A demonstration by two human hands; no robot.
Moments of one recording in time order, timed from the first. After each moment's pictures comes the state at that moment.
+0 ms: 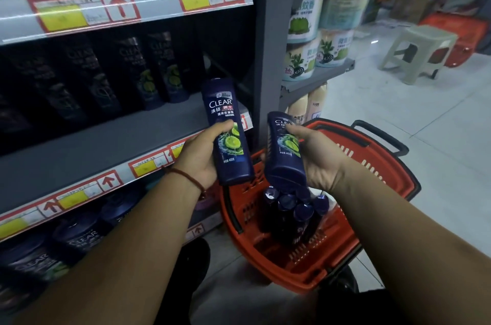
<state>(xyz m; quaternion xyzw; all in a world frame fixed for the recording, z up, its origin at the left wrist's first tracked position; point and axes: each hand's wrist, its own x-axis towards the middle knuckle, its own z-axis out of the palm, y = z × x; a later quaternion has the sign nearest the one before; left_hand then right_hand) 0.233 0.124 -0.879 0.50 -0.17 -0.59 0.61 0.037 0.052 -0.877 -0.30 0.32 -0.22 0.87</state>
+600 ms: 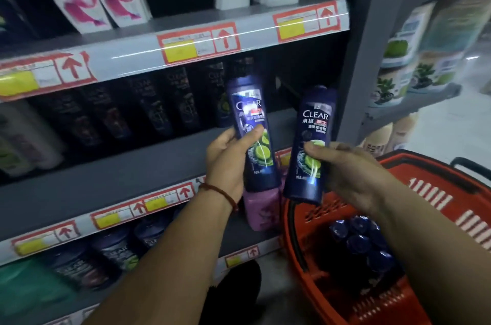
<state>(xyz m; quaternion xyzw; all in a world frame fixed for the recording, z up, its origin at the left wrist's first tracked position) 0.292 0.148 -0.856 0.53 -0.20 -0.35 0.74 0.122 0.044 -0.878 -0.47 0.28 -0.29 0.79</state>
